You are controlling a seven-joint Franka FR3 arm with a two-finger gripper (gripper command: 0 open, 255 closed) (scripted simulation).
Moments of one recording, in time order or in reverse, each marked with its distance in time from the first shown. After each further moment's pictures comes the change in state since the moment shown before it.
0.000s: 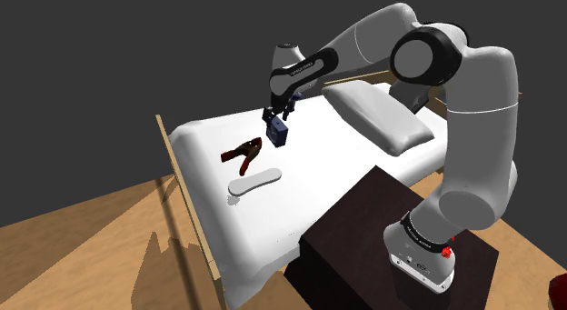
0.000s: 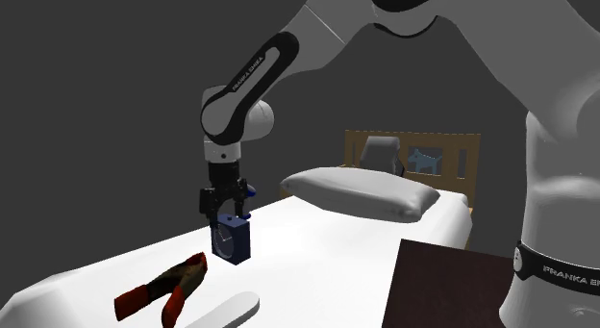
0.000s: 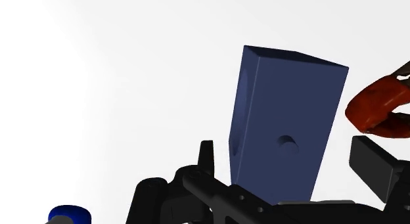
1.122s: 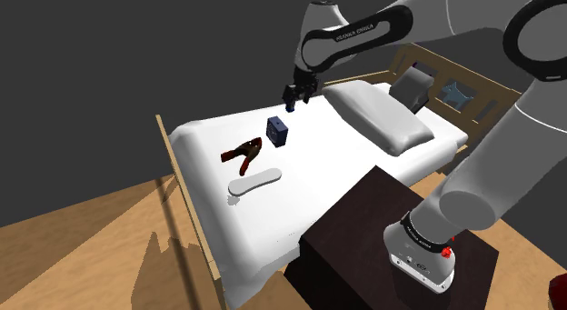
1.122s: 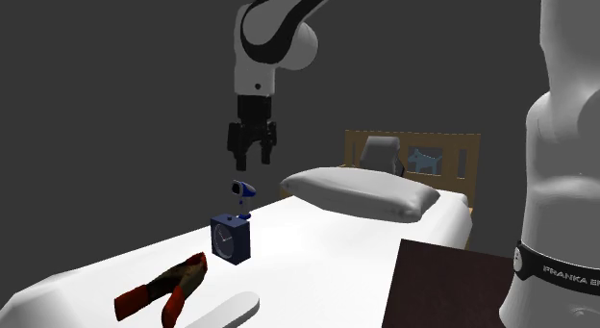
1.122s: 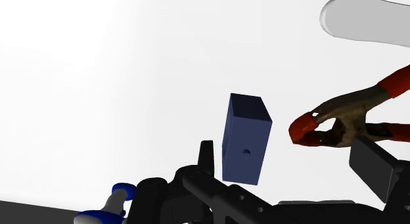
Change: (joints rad) arm 0.001 -0.537 0.016 -0.382 0.023 -0.096 -0.003
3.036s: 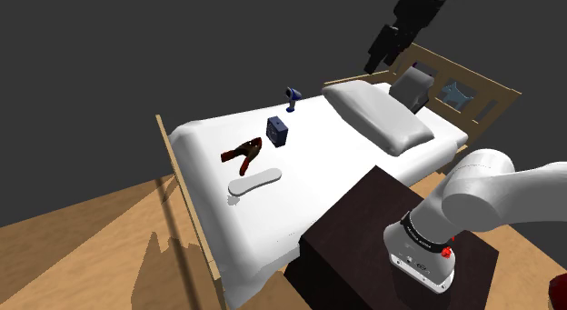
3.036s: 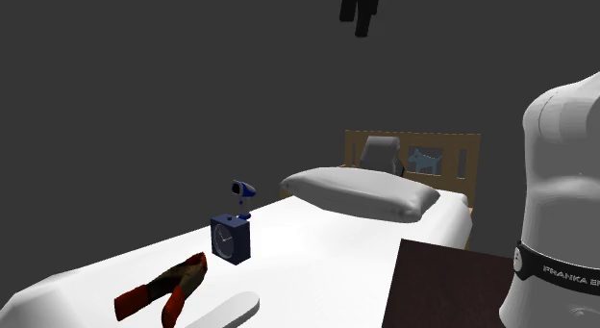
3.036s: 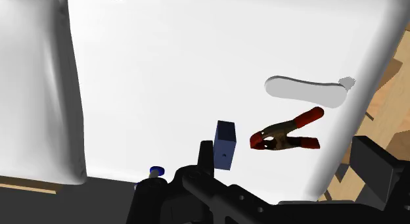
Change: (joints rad) arm 0.052 -0.892 0.021 -0.154 0.051 -0.619 0.028
